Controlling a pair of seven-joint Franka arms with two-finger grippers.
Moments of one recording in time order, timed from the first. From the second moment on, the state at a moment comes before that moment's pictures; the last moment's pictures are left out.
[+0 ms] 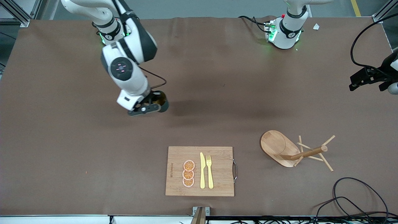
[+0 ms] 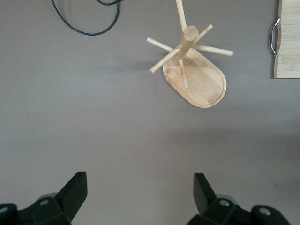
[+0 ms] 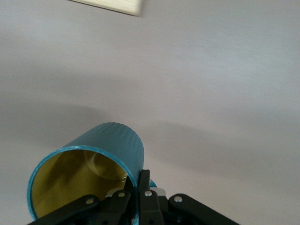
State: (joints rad) left arm -0.03 0.01 0.03 -1.57 0.03 1.63 0.04; right arm 0.63 0.29 -0.08 -1.85 0.08 2.06 0.30
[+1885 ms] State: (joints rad) left arm -0.03 0.03 0.03 -1.57 0.03 1.63 0.01; right arm 0.87 0.67 -0.10 -1.42 0.12 2.08 0.52
